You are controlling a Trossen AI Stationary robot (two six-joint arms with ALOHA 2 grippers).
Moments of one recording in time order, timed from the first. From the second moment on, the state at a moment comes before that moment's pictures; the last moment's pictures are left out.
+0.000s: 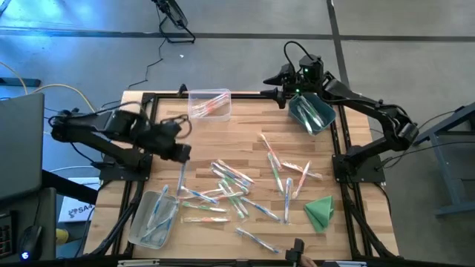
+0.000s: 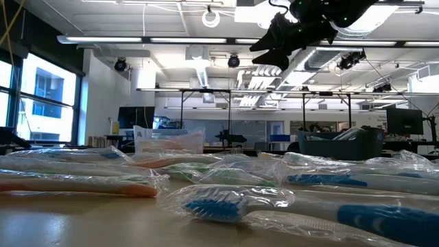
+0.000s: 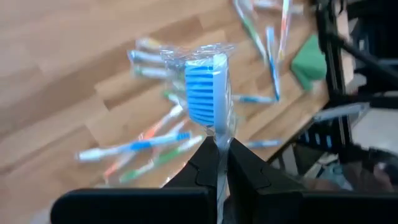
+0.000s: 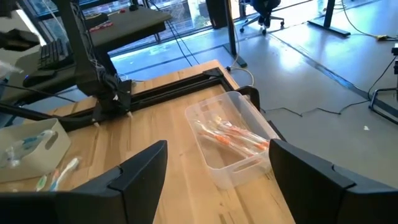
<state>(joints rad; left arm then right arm) -0.19 1.09 1.38 -1.16 -0.09 -1.36 -0.76 1.41 1.11 -0.03 -0.55 0.02</state>
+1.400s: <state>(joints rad) -0.87 1.56 1.38 -1.44 -0.17 -2.01 -0.75 1.41 1.11 -0.03 -0.47 0.06</state>
